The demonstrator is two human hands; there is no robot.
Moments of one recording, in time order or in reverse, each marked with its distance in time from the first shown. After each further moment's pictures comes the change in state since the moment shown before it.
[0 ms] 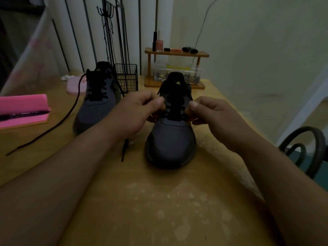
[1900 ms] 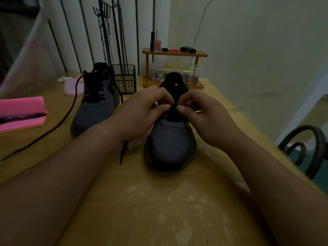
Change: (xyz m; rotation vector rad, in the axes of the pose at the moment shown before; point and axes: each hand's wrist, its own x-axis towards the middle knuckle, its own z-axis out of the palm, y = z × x) left_hand 0.016 -0.004 0.004 0.378 -0.029 0.323; right_hand 0.014 0.005 0.017 -0.219 0.087 -0.192
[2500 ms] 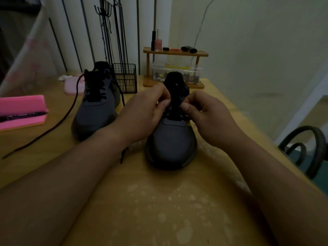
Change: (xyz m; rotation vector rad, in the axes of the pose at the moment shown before) left_hand -0.002 0.004 0.010 0.090 0.135 0.002; right_hand 0.000 -0.002 0.002 -0.049 0.036 0.053
